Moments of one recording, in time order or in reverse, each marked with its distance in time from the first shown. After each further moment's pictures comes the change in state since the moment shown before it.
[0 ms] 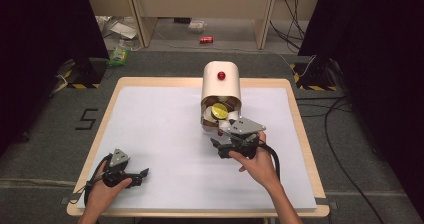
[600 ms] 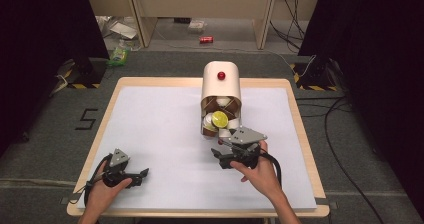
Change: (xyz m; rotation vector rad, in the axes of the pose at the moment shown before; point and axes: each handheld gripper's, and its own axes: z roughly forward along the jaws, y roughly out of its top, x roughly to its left) left arm 0.000 0.000 0.000 0.000 0.000 0.000; right arm 0.014 -0.014 -0.011 0.032 0.029 -0.003
